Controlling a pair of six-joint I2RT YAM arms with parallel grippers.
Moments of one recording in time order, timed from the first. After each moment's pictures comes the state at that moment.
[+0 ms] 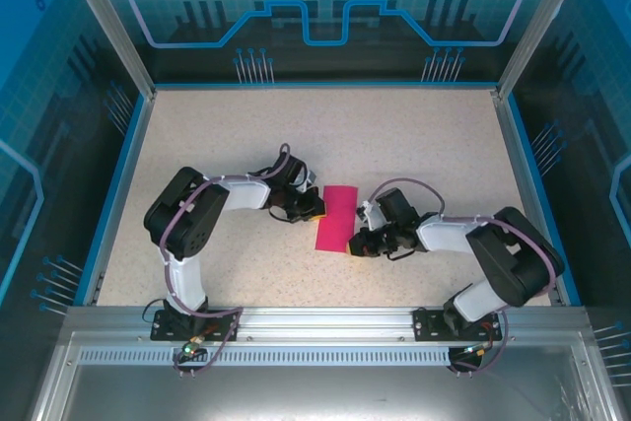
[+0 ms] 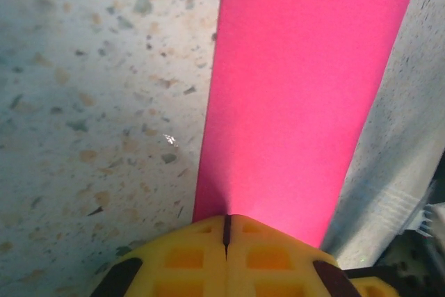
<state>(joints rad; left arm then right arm) -0.50 1.91 1.00 -0.15 0.55 -0.76 0.55 1.49 0.51 -0.08 -0.61 0.52</state>
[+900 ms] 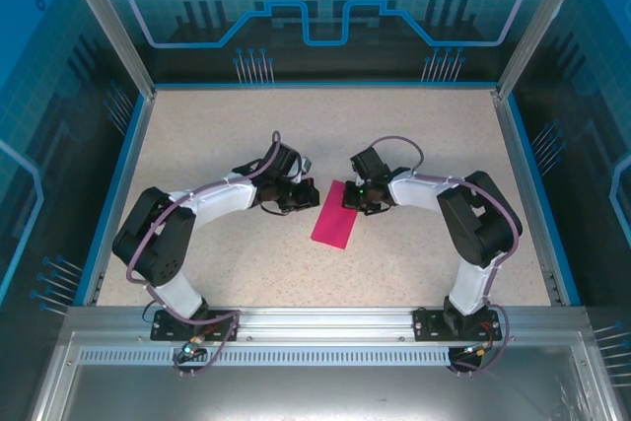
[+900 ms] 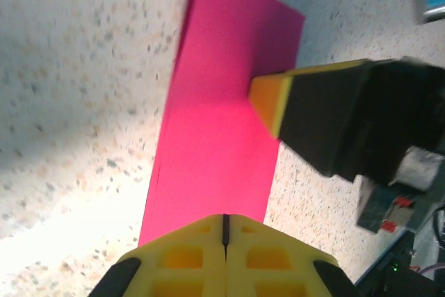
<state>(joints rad) -0.53 1.67 0.97 -0.29 0.44 -0.73 0.54 1.80 0.98 -0.29 -0.15 0.69</state>
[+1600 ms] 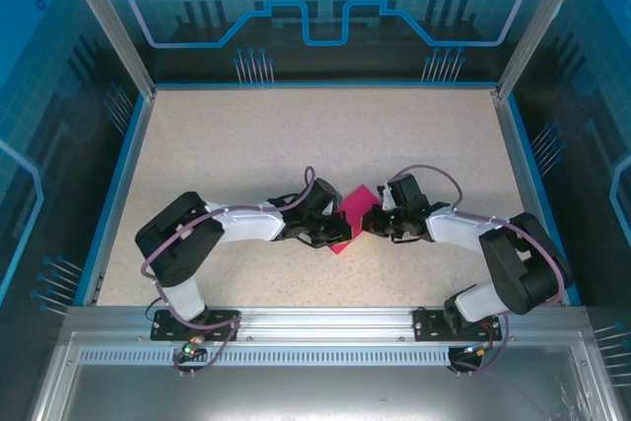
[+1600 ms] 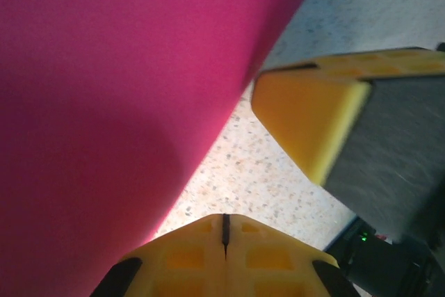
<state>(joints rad) -0.82 1.77 0.90 -0.02 0.41 -1.07 0.44 1.46 0.56 -0.08 -0.43 0.68</state>
